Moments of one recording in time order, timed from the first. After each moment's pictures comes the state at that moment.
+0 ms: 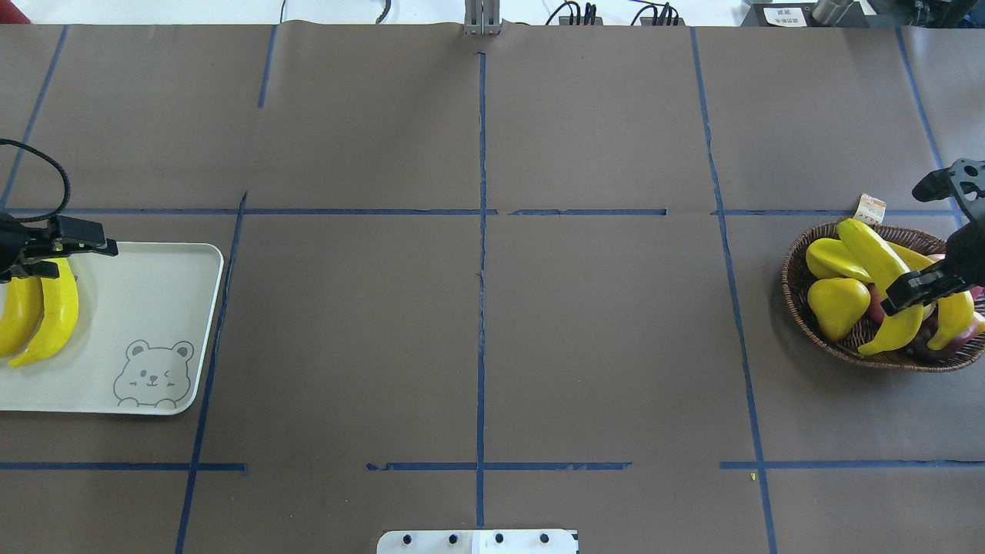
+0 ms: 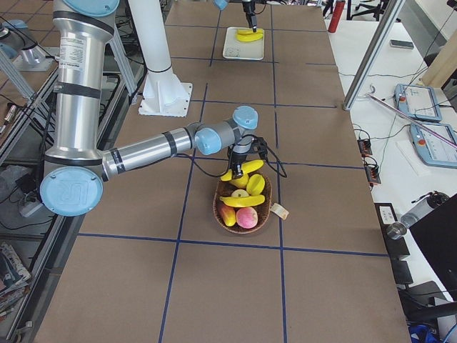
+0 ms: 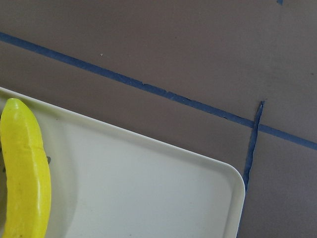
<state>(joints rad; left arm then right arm) -0.96 -1.45 -1.87 -2.26 -2.10 -1.27 1.06 -1.72 2.02 -1.49 2.31 0.38</state>
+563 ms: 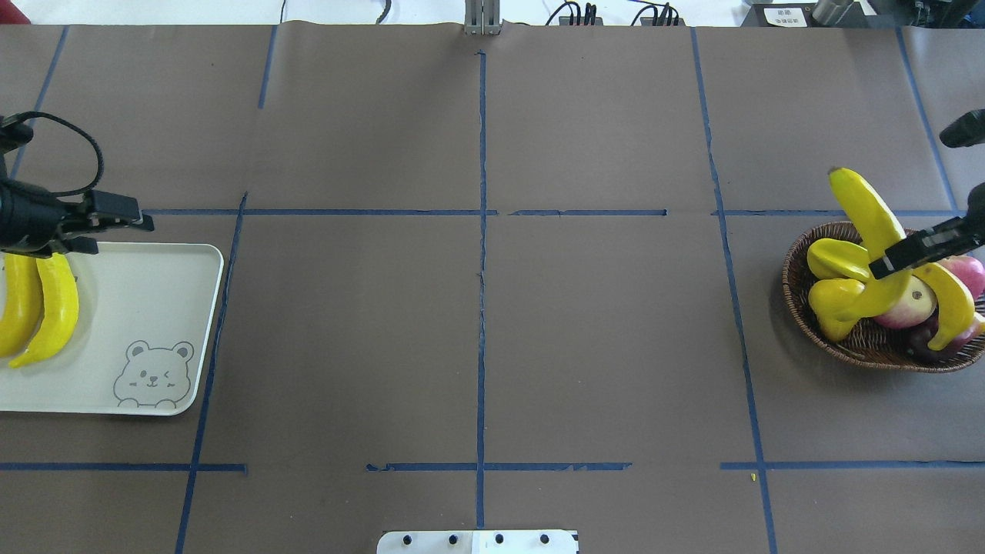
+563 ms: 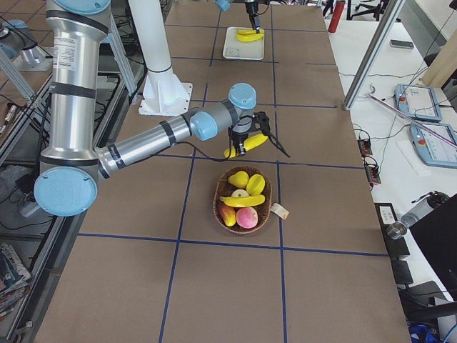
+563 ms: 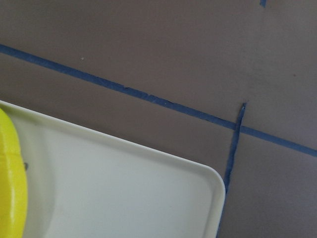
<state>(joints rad) -0.95 -1.59 -1.85 -2.26 -2.10 -1.33 1.11 -1.60 2.09 -1.48 2.42 0.45</state>
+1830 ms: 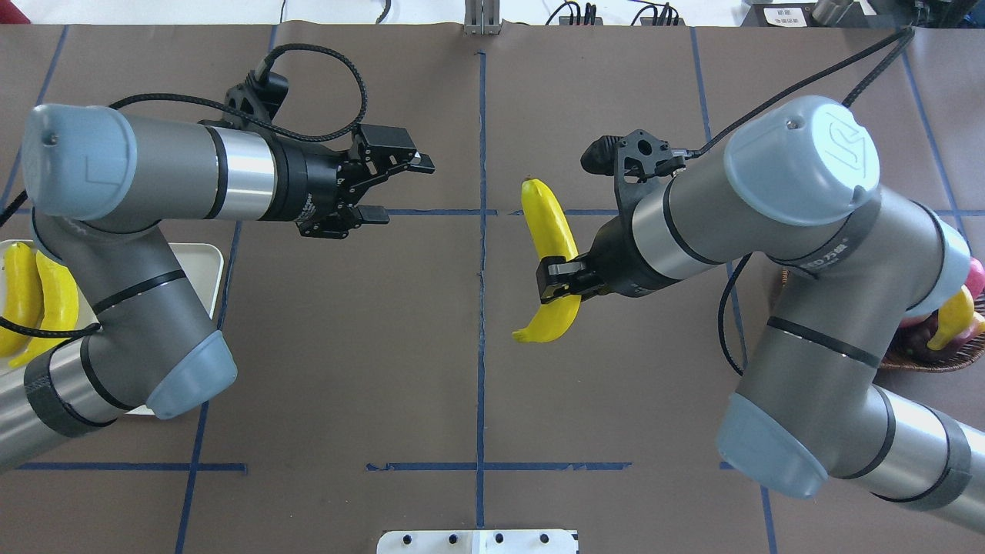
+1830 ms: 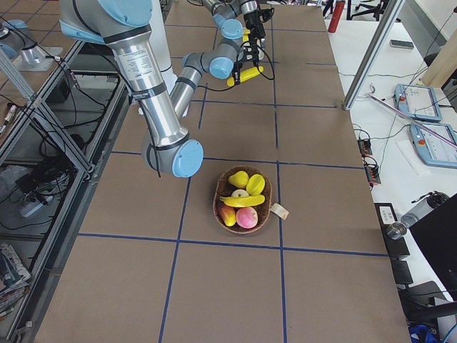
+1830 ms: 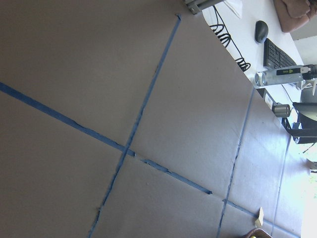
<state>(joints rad) -0.67 -2.06 -1.84 -2.37 -1.90 -1.86 0.59 -1.08 2.07 -1.48 2.05 1.14</state>
